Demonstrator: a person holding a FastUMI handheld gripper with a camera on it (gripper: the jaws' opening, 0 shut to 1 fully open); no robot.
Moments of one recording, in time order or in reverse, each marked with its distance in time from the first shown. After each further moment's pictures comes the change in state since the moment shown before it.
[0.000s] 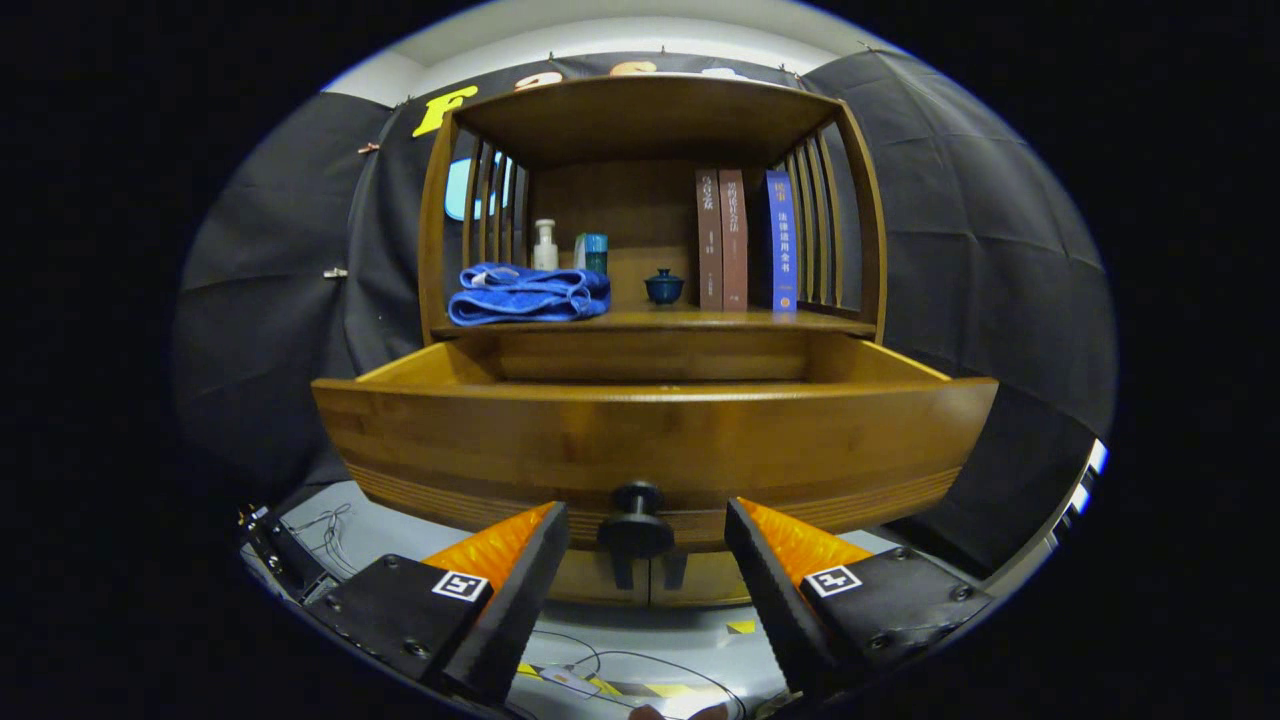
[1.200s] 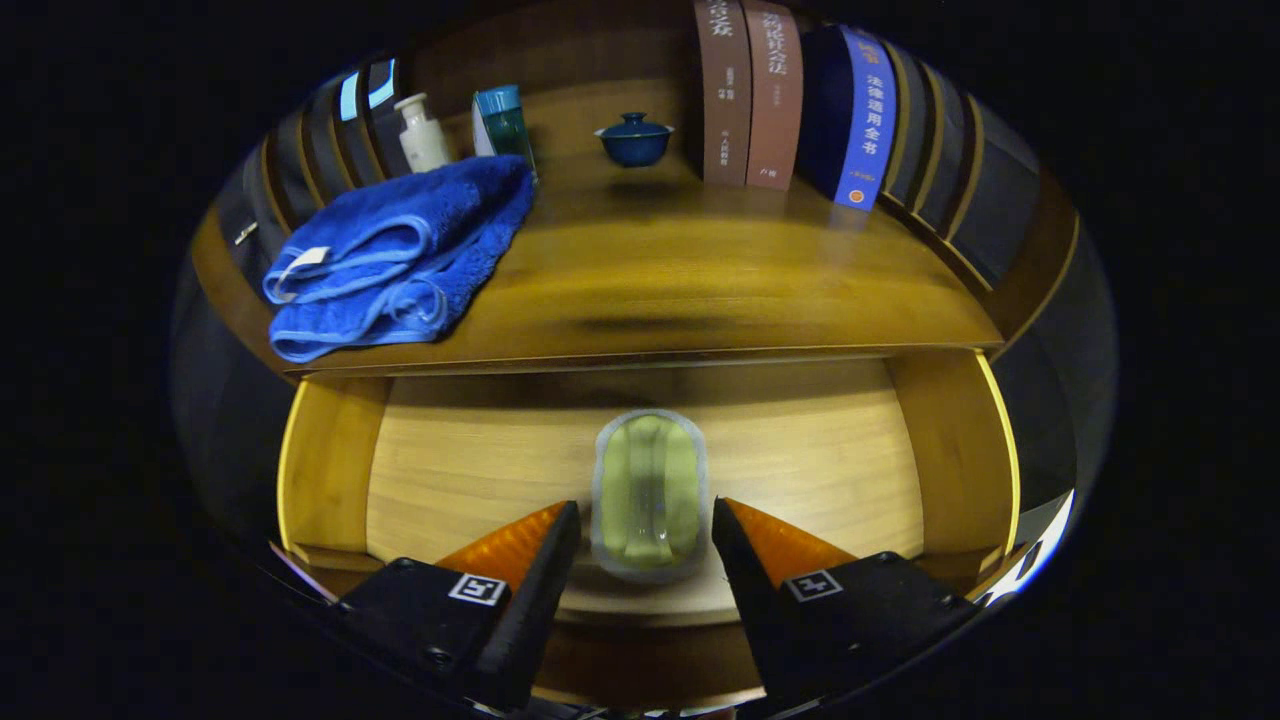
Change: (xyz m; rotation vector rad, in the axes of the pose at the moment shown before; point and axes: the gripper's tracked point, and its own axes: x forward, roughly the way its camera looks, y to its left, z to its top) arm 0.167 -0.030 0.016 0.018 0.744 -0.088
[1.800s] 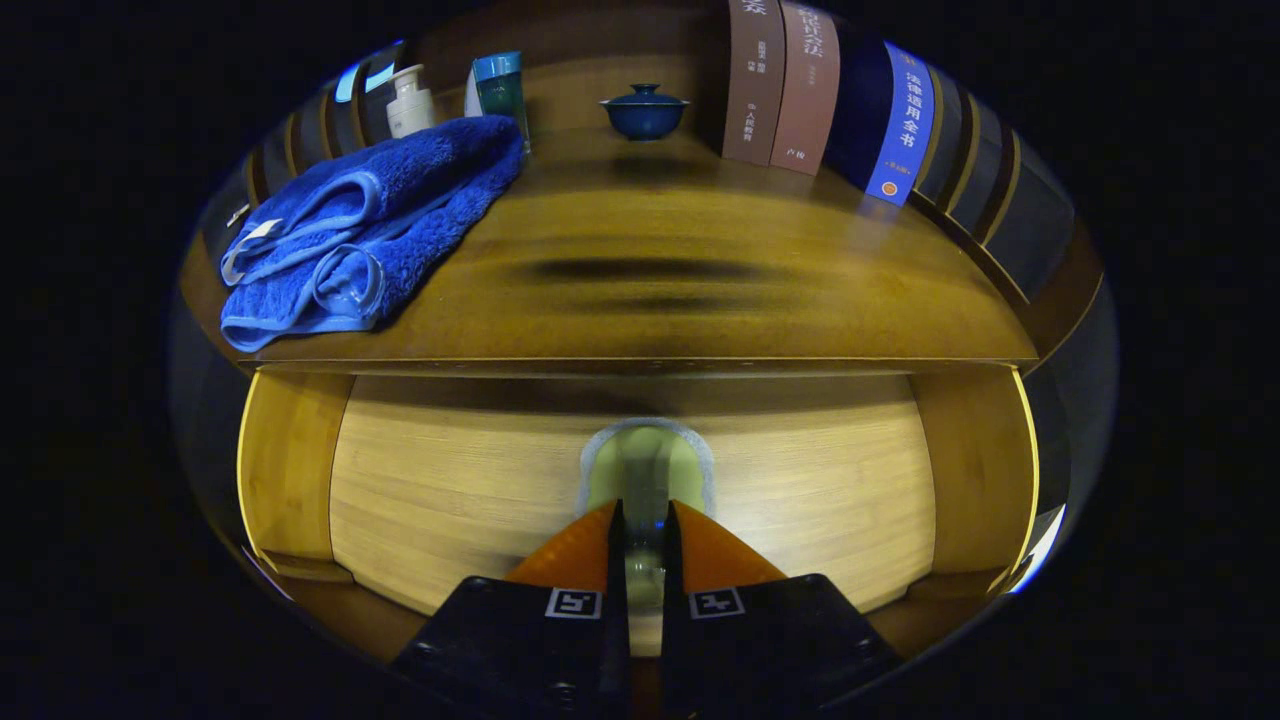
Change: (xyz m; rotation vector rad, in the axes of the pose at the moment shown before) arm 0.024 0.002 -0.001 -0.011 0.022 -0.008
